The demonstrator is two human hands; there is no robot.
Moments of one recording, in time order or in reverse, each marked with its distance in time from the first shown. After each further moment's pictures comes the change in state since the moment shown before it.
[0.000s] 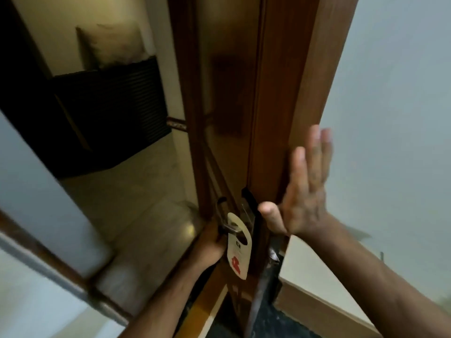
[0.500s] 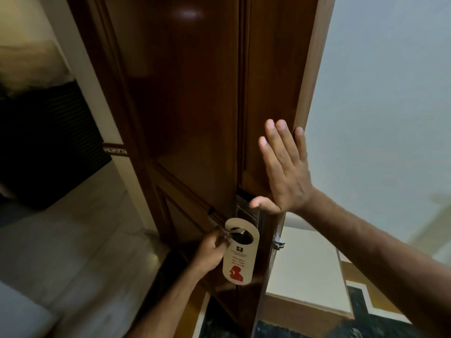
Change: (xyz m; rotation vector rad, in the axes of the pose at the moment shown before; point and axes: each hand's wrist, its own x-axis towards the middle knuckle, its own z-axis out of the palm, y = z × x) left_hand 0.062 0.033 0.080 -0.186 -0.262 -0.237; right_hand -0.016 0.109 -0.025 -0.328 -0.249 -0.065
